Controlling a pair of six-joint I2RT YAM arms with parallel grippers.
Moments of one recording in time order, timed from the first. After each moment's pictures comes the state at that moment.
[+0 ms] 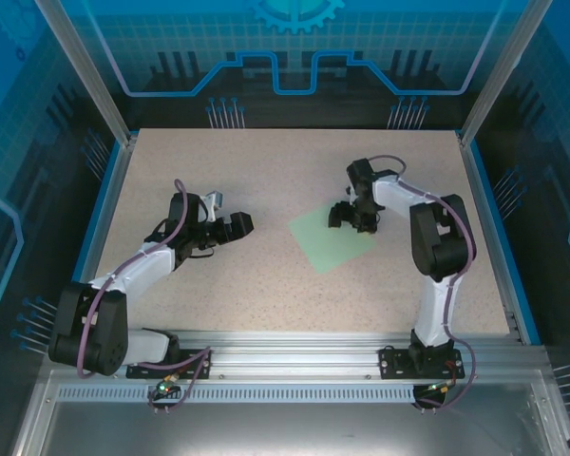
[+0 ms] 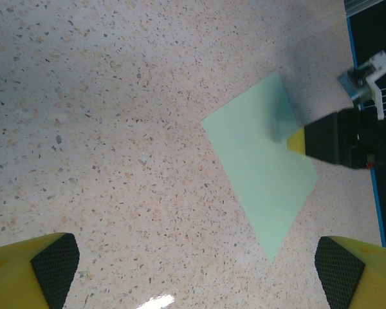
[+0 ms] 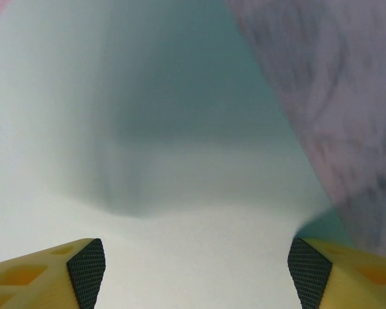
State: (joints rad) left arm -0.16 1.32 0.67 -0.08 0.51 -0.56; right arm 0.28 1.99 1.36 -0.79 -0.17 0.41
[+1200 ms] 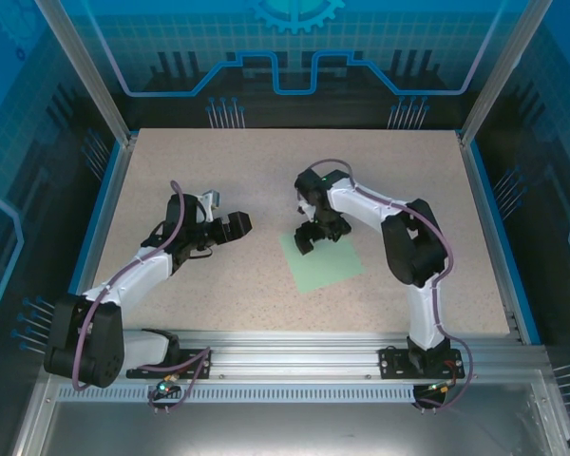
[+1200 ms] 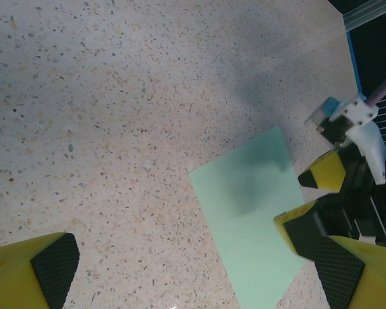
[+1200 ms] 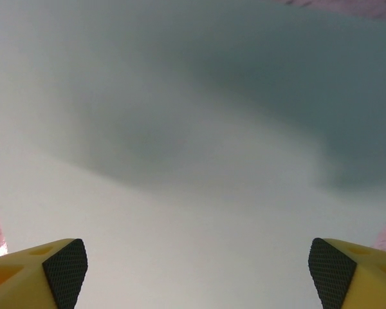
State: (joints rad) left arm -0.17 1.26 0.65 -0.09 0.45 -0.56; right arm 0.60 2.07 1.60 -1.11 -0.04 0.13
